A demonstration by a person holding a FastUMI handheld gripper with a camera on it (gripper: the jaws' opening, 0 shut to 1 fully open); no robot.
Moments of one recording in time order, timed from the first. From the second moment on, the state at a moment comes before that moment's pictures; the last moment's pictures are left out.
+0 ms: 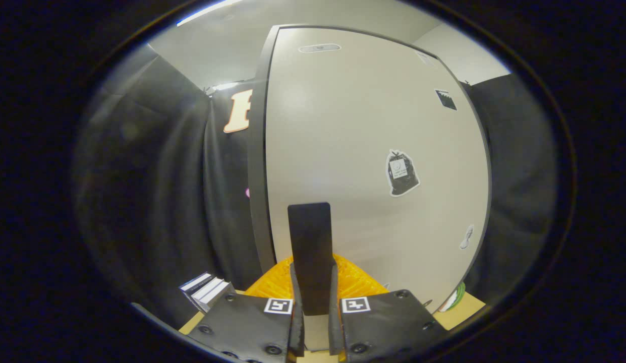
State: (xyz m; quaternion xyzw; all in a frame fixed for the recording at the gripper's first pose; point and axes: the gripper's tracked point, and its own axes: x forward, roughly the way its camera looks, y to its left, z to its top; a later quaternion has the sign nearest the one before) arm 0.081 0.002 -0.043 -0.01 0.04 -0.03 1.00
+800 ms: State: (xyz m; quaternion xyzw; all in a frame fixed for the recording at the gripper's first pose) arm 0.042 -0.009 -0.037 0.00 0.03 -0.03 1.00
